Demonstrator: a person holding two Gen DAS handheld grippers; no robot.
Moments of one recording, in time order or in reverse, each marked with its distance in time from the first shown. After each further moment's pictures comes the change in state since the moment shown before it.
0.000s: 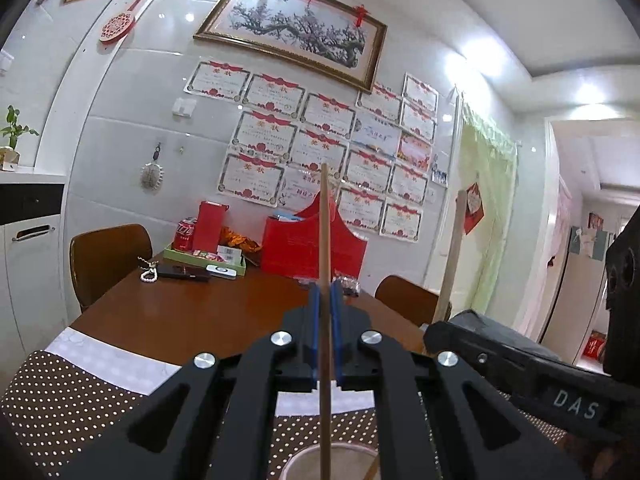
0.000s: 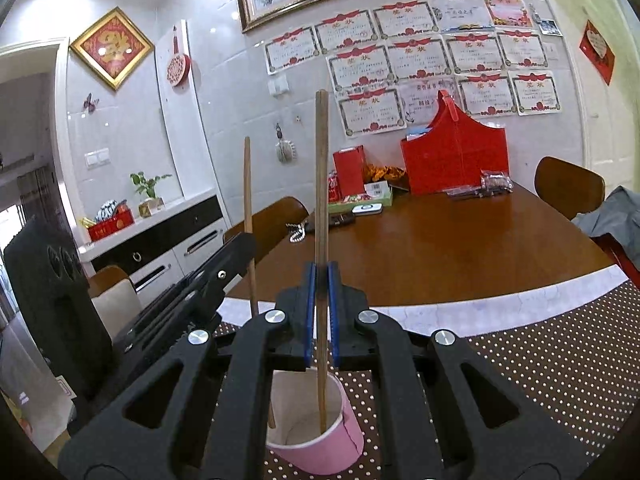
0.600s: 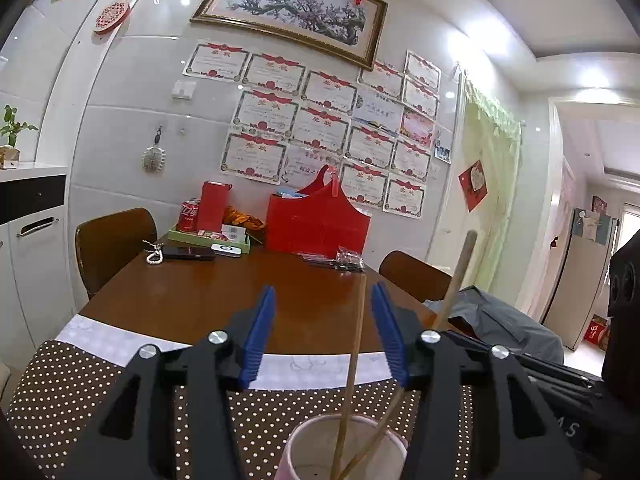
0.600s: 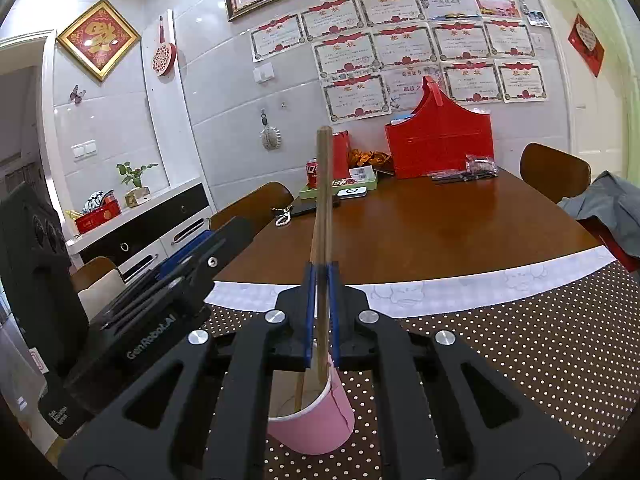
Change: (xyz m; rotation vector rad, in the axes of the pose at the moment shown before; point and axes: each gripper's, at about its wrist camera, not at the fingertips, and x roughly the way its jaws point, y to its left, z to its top) left arm -0.009 -0.001 -0.001 0.003 0.092 0.014; right arm -0.008 0.001 -0.018 0.017 0.035 -0.056
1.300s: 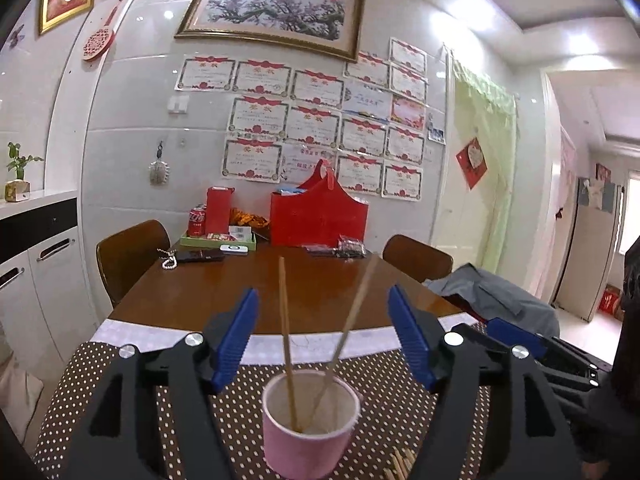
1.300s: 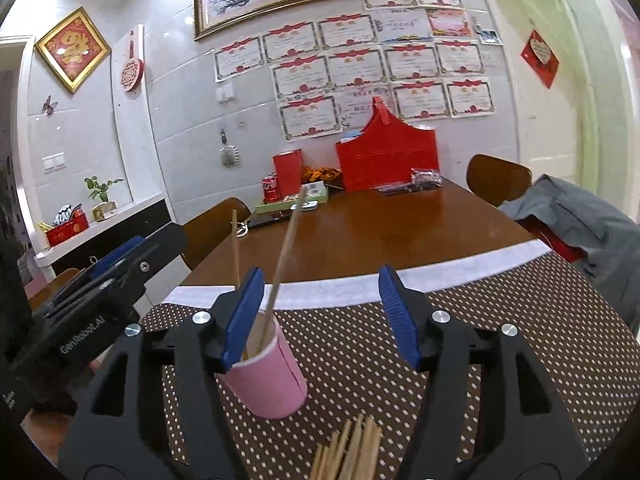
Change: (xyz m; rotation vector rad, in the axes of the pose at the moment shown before) left arm -0.058 -0.055 0.004 0.106 0.045 0.051; right arm -0.079 -0.016 -0.017 0.032 -0.065 -0.174
